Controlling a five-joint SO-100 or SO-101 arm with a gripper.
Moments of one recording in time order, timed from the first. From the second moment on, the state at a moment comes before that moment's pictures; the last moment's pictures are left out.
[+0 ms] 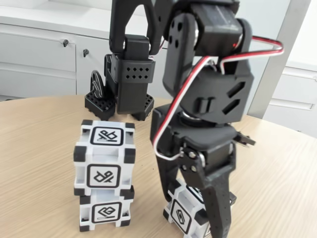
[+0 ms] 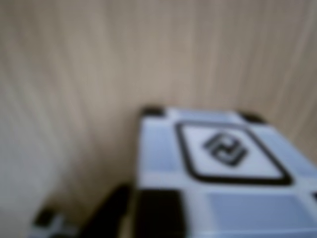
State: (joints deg) arm 6.9 75.3 100.1 63.6 -18.5
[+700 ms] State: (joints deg) arm 7.1 88.2 100.0 65.4 -12.8
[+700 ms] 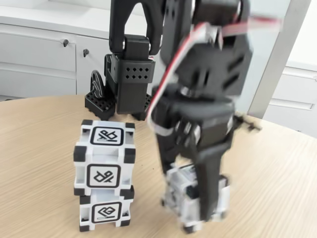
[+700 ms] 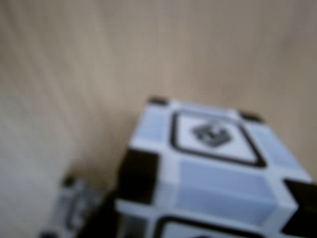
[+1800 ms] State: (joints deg) arm 27.6 101.2 63.0 98.4 -9.0
